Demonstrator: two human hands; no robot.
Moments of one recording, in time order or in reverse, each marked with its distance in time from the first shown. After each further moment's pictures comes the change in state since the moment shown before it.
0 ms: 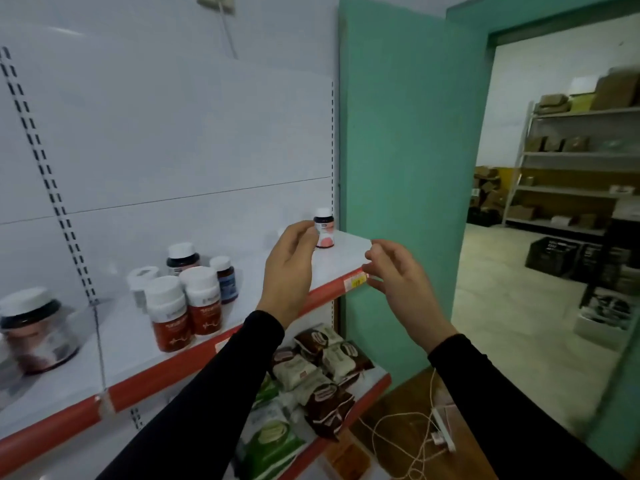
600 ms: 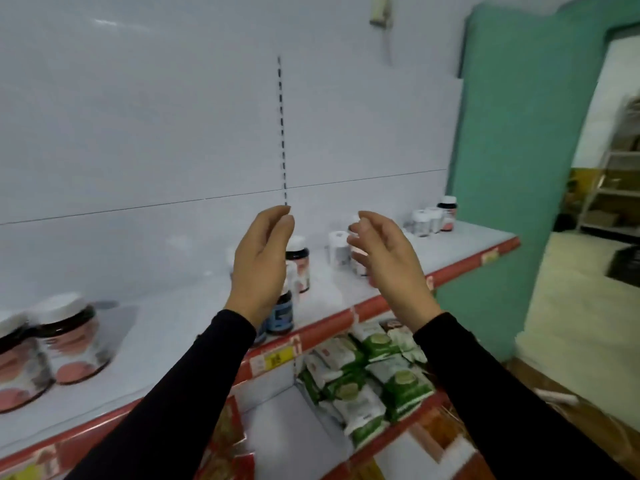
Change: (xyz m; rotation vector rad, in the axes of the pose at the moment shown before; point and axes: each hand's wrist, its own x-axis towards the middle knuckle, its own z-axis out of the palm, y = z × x) left_hand -0.111 0.077 -0.384 0.142 0.179 0.077; right_hand -0.160 -0.115 0.329 0.148 -0.201 -0.097
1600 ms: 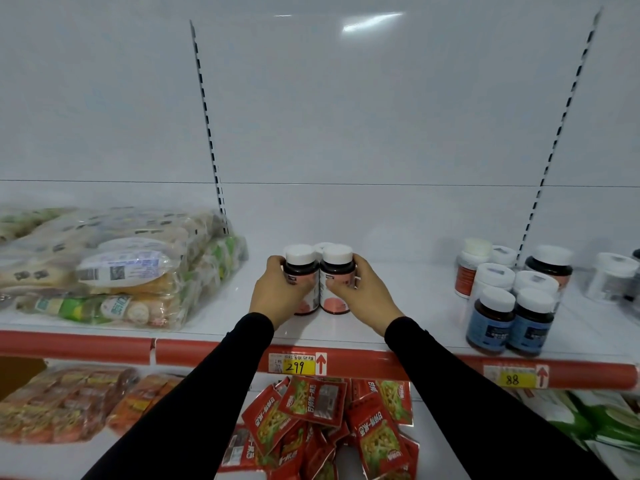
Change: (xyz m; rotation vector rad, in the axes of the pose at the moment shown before) left_hand -0.070 -0.062 -0.296 0.646 0.451 -0.443; right_hand -0.046 0.064 0.328 0.010 -0.707 0.109
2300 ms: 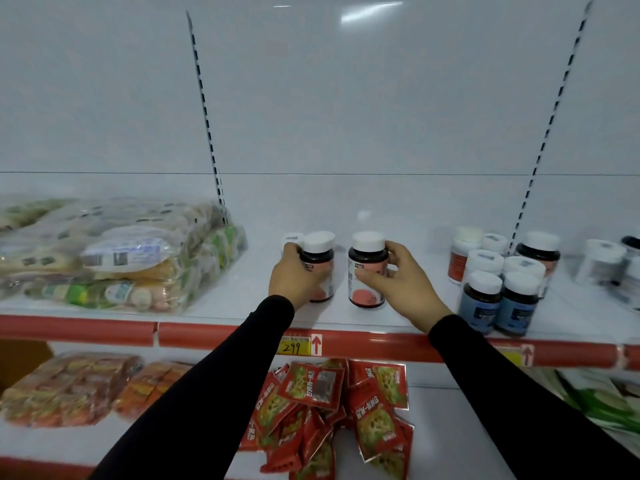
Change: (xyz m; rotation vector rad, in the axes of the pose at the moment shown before) left_hand -0.016 0.026 0.022 0.032 -0.026 0.026; right_hand -0.038 -0.006 -0.055 0.054 0.076 -0.032
